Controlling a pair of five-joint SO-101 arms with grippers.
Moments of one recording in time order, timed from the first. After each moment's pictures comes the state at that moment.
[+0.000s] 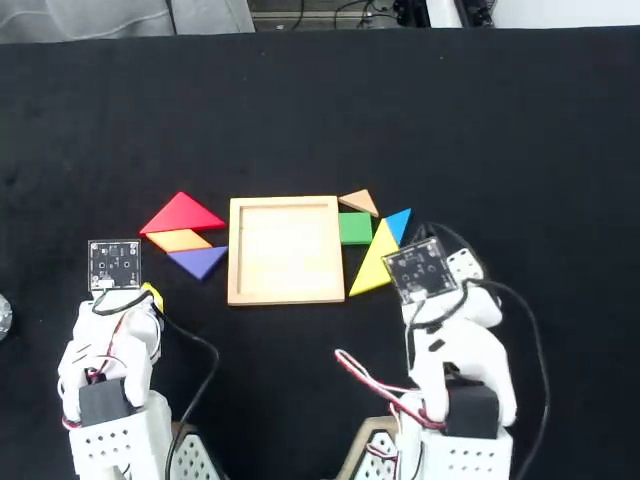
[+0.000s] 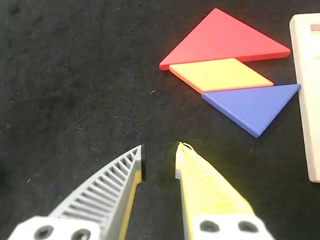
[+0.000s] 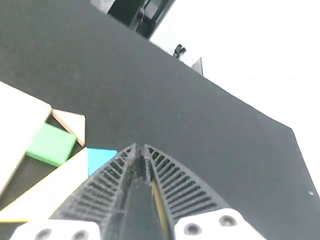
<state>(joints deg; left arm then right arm) -19.2 -104.0 96.2 59.7 -13.7 4.0 -103.8 83.3 48.3 33.5</state>
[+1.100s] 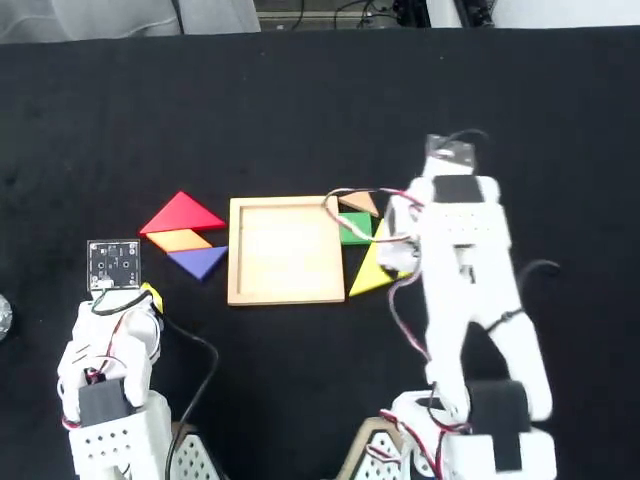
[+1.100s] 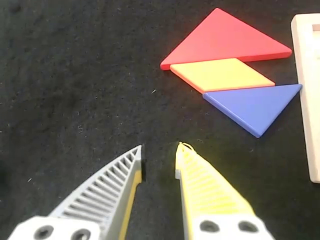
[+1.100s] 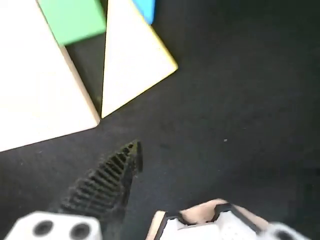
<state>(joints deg) -19.4 -104.0 96.2 59.7 -13.8 -4.3 -13.0 27.1 86.3 -19.3</state>
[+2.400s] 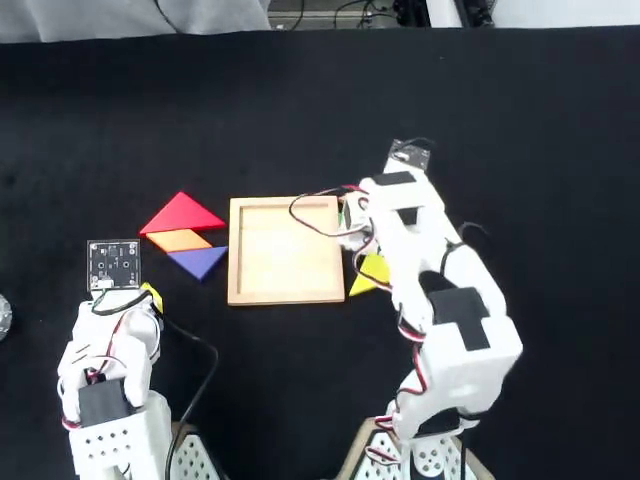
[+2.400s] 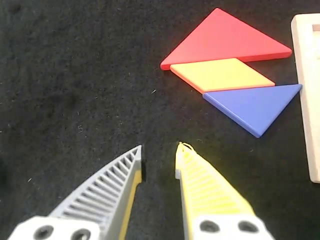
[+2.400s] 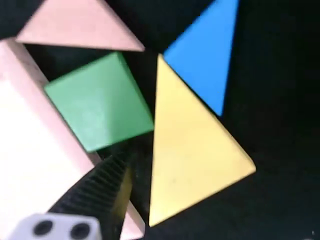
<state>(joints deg) -19.4 -104.0 96.2 59.7 -13.8 -9.1 17.0 20.1 61.3 -31.4</state>
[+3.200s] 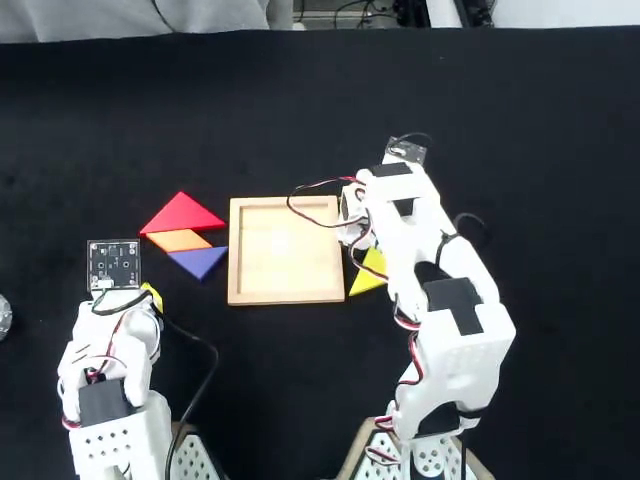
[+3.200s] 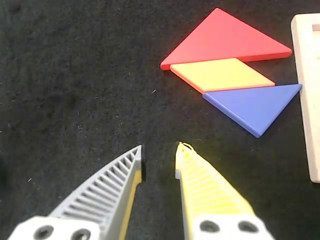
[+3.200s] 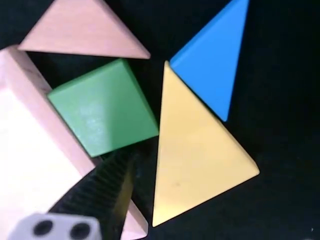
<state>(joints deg) -19.4 -104.0 96.2 59.7 -13.8 -9.1 20.4 16.0 65.3 -31.4</state>
